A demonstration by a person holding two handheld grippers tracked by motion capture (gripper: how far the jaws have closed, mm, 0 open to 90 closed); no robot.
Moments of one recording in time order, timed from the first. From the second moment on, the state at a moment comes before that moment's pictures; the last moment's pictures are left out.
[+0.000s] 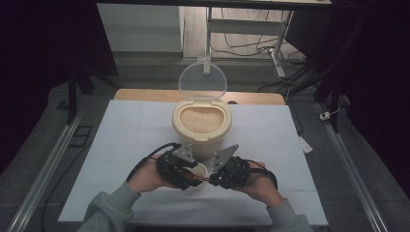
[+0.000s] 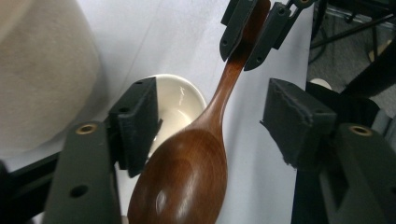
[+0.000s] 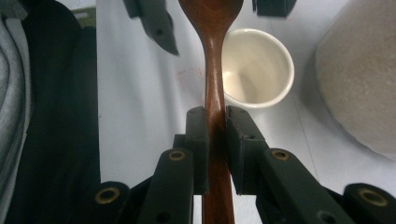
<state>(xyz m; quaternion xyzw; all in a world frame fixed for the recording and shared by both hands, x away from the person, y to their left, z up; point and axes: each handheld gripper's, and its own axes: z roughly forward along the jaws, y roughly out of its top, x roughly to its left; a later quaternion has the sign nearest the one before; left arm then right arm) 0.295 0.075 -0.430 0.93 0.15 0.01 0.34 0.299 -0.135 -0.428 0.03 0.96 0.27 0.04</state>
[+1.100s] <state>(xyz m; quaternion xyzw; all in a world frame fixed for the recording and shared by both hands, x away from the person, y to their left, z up) 0.295 0.063 -0.449 0.95 0.10 -0.02 0.29 0.295 -0.137 -0.429 0.02 0.95 0.32 0.06</state>
